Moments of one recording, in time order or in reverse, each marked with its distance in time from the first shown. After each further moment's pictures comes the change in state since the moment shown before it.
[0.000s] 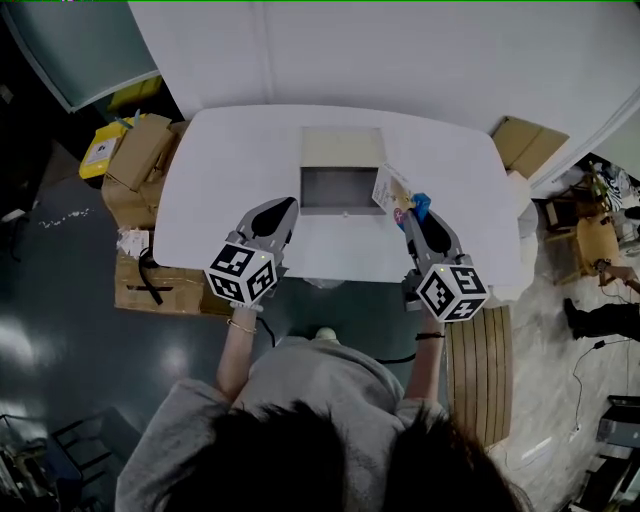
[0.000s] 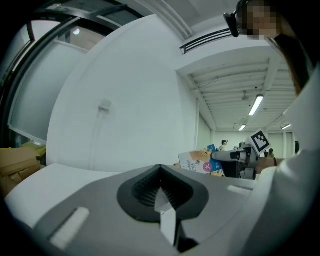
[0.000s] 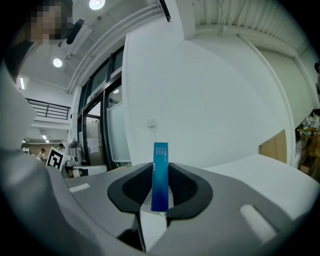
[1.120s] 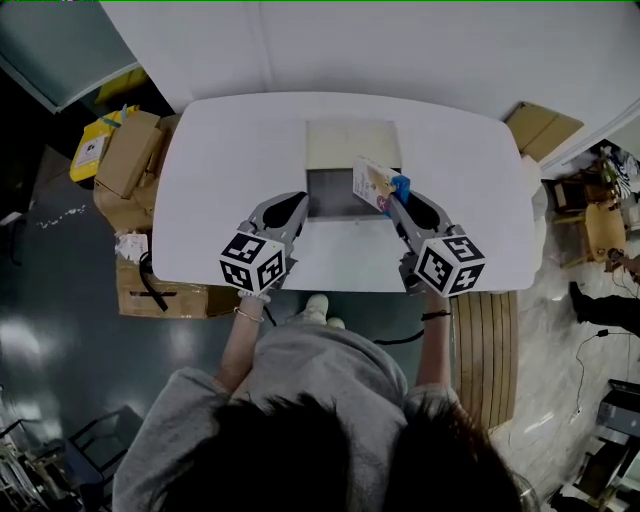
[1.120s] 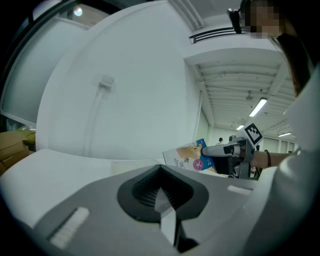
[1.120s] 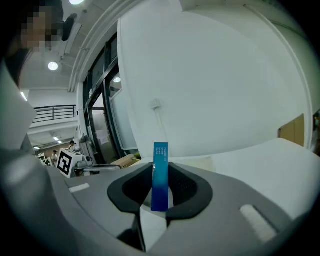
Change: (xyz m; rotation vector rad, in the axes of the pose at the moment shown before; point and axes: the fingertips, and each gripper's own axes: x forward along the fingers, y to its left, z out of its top) left arm 0.062 0.054 -0.042 -0.066 0.130 -0.057; right arm 0.107 0.006 -0.039 0.040 0.201 0.123
